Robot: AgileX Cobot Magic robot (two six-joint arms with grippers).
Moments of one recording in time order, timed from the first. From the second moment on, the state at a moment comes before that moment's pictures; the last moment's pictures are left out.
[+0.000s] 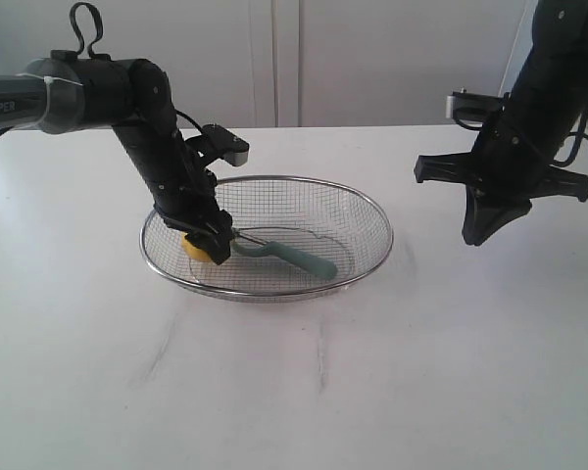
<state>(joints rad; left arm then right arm) -0.44 2.18 -1.77 -0.22 1.01 0.60 0.14 1.90 -1.52 0.17 1.22 0.09</state>
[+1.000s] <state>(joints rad) -0.44 2.18 -1.77 -0.22 0.98 0.60 0.14 1.90 -1.52 0.17 1.22 0.09</state>
